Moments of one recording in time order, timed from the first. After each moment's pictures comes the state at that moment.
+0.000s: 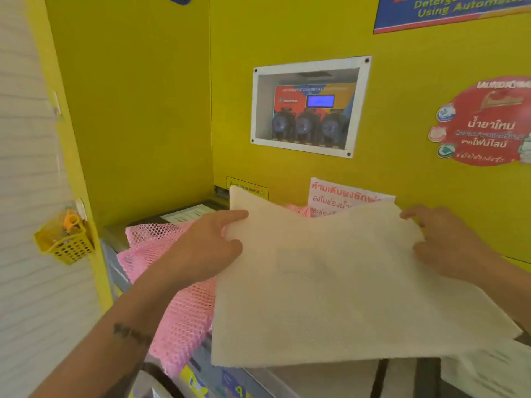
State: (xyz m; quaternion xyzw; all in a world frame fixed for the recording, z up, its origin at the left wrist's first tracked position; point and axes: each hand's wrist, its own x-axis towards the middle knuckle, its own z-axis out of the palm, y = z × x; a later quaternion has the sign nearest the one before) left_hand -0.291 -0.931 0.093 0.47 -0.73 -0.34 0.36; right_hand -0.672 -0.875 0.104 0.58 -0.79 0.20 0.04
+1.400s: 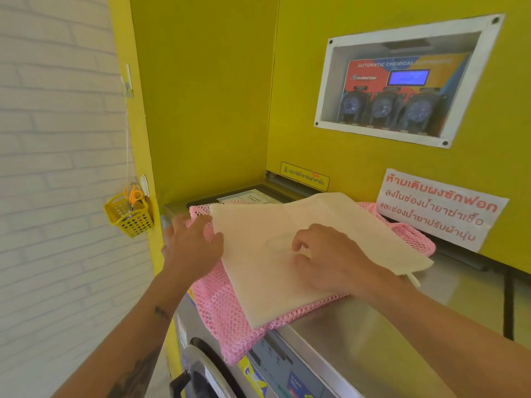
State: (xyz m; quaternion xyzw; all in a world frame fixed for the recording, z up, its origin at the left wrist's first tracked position) left_hand -0.174 -1.024 -0.006 0.71 -0.61 -0.07 0.34; right_hand -0.413 -0.962 0.057 0.79 -0.61 0.11 -0.03
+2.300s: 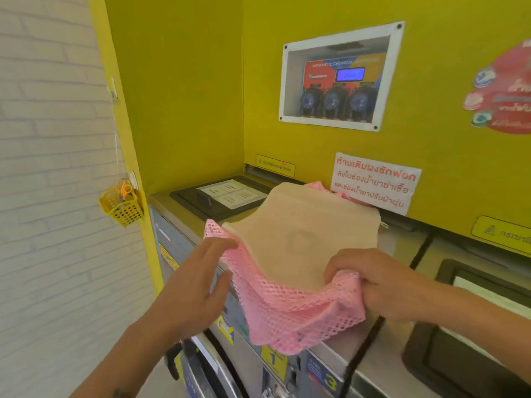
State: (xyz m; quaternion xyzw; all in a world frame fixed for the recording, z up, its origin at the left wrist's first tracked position) left_hand -0.245 -0.836 -0.006 0.45 -0.81 -0.08 0.36; right_hand -0.561 -0.822 0.044 0.84 -0.49 0.16 -0.16
